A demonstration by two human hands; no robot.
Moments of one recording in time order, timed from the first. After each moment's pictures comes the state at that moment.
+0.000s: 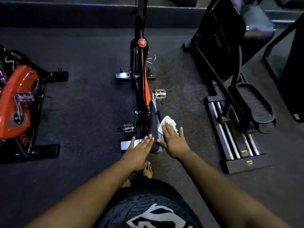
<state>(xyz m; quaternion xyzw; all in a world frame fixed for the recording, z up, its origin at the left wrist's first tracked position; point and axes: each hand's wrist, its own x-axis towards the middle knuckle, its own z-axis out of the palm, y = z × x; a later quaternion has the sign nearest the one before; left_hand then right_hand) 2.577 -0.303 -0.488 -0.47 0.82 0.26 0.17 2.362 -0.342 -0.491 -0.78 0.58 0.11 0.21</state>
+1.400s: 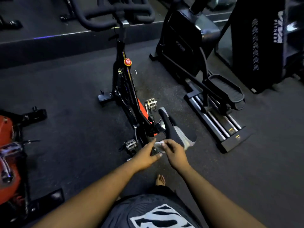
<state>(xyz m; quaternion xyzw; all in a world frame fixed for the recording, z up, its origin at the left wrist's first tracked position) 2.705 -0.355 -0.468 -0.42 0.71 0.57 -0.05 2.547 -0.283 -0.432 -0.48 0.73 -0.35 0.33</state>
